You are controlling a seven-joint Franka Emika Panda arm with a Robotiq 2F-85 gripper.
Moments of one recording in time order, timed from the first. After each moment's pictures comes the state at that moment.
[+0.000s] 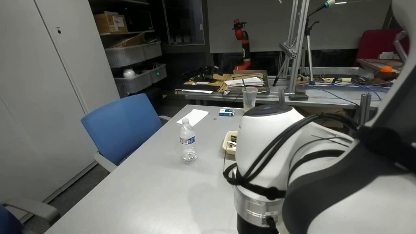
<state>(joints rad) 0.23 0.25 0.24 -2.51 0.35 2.78 0.23</state>
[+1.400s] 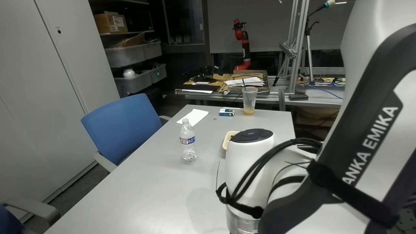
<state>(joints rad) 0.18 0.41 0.29 -2.43 0.35 2.81 0.22</state>
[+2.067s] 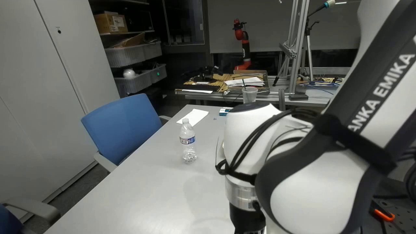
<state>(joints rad) 0.16 0.29 0.24 -2.44 0.29 2.68 0.21</state>
